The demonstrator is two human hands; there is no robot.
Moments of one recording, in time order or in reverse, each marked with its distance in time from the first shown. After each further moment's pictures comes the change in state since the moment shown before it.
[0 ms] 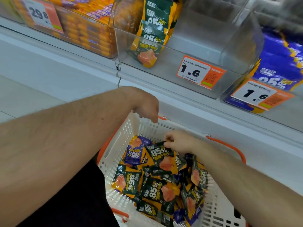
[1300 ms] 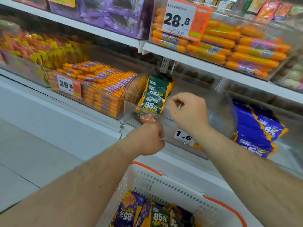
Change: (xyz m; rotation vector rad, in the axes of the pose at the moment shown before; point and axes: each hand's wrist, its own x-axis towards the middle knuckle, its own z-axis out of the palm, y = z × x) left_hand -0.025 -0.012 -0.039 -0.411 0.677 0.056; right_hand -0.020 -0.137 -0.195 -0.117 1.291 -0.470
